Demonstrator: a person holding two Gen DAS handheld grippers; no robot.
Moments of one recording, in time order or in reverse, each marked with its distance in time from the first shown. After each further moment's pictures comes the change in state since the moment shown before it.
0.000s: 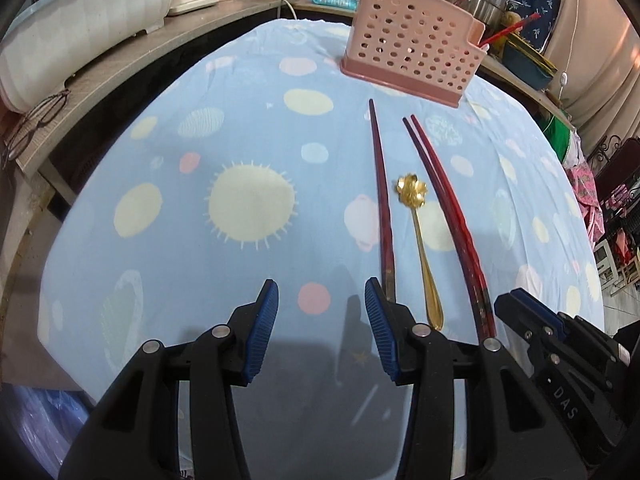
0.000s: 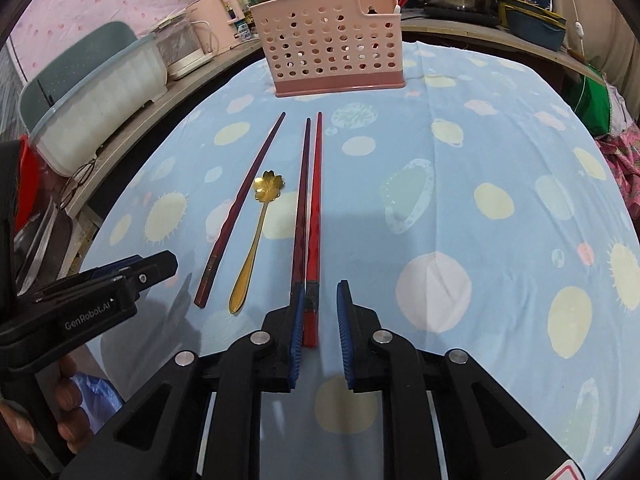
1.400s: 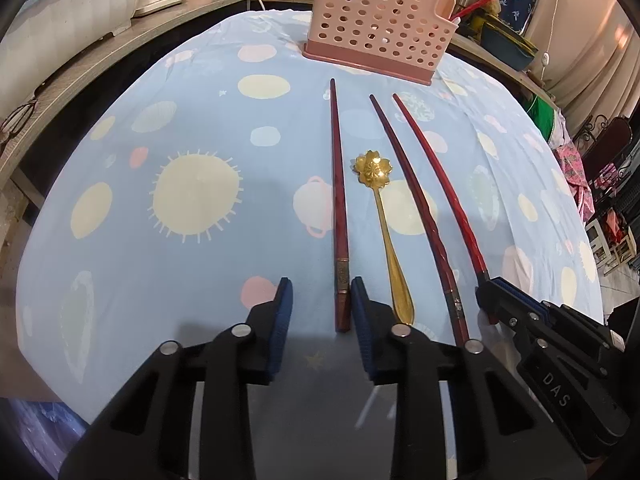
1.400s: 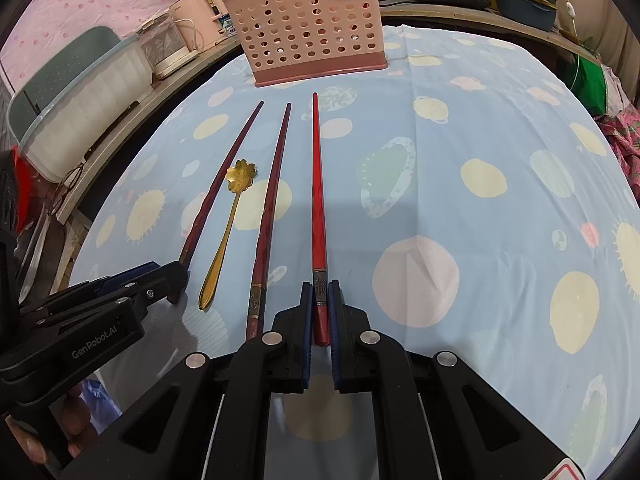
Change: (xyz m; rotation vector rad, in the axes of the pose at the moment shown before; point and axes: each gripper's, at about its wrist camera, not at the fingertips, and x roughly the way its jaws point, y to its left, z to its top) left arm 0.016 -0.025 -0.006 0.057 0.018 -0.052; right arm 0.012 -0.016 -0.001 0.045 0.029 -0.004
